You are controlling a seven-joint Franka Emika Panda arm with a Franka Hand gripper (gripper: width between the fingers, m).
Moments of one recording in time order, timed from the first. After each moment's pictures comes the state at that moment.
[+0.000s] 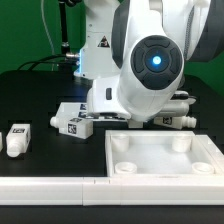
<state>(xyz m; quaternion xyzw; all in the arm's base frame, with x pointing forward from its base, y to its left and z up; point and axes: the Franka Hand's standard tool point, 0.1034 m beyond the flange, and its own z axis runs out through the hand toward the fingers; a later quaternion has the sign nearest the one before) 0.393 0.044 0.009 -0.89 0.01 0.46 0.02</state>
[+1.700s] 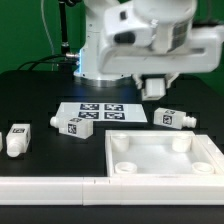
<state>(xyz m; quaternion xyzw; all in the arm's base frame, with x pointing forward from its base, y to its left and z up) 0.517 0.074 0.135 -0.98 -0.01 0.21 0.03</state>
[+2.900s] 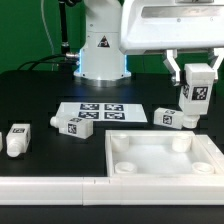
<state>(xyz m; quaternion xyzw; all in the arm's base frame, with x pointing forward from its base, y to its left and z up) 0.622 0.084 0.152 -0.97 -0.03 -0.25 0.02</state>
